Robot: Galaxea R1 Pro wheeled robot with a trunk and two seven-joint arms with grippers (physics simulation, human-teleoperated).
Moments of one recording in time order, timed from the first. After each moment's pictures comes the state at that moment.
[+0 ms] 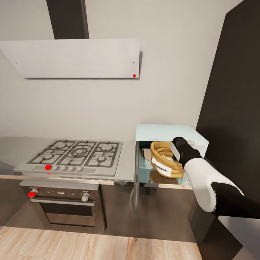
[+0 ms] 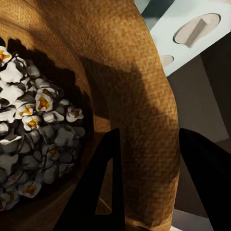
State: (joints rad) left arm -0.05 -0.04 0.15 -0.06 0.01 -0.08 0.01; right arm -1.24 0.05 -0.14 -0.40 0.13 0.92 -0.50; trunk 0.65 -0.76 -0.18
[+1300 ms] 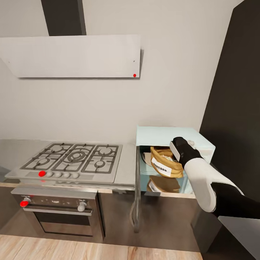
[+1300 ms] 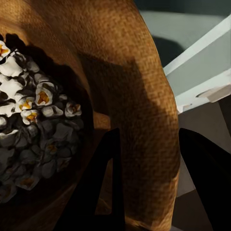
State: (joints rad) left arm -0.05 -0.04 0.15 -0.06 0.01 -0.08 0.01; right arm -1.24 0.05 -0.13 -0.40 0.13 0.92 -0.50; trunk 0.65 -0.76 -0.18
